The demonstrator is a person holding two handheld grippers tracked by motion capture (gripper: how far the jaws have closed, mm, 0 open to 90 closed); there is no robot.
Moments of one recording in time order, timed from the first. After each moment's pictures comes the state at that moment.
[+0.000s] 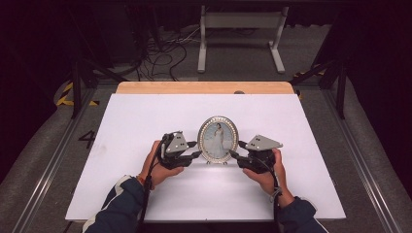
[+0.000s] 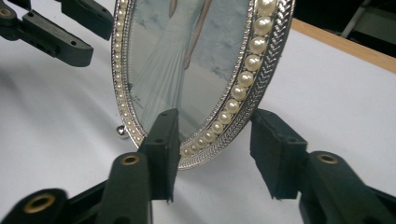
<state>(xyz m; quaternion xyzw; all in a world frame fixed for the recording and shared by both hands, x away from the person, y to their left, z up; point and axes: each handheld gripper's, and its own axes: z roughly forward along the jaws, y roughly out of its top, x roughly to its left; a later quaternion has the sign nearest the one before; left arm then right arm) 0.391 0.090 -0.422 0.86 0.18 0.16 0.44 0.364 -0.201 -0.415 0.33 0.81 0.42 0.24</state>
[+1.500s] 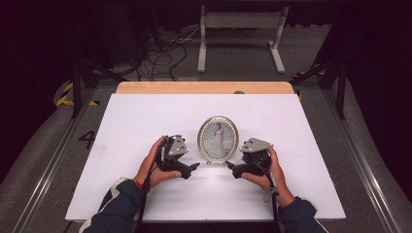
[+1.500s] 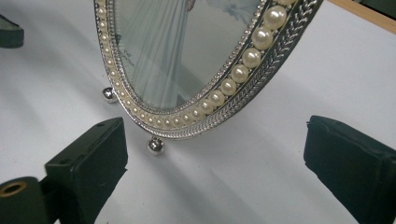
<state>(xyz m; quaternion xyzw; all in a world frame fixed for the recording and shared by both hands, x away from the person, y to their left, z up) 0.389 0.094 -0.434 0.88 0.20 0.18 0.39 0.369 -0.195 -0.432 0.33 0.84 0.36 0.23</state>
